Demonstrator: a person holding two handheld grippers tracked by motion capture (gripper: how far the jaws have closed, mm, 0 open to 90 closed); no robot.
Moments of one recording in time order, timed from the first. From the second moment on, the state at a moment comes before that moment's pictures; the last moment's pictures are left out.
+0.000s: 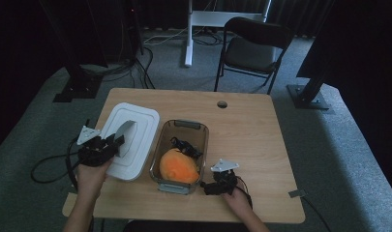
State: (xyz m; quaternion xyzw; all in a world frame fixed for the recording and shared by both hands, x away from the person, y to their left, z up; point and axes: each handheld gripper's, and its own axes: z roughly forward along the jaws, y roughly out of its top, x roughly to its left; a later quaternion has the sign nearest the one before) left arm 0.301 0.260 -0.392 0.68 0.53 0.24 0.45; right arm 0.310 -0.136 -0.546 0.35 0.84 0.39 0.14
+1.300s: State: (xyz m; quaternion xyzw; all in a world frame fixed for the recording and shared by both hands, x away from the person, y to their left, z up) left arm 0.328 0.193 -0.384 0.74 0.45 0.20 0.45; right arm 0.307 -0.068 -0.547 0.31 0.86 0.38 0.14
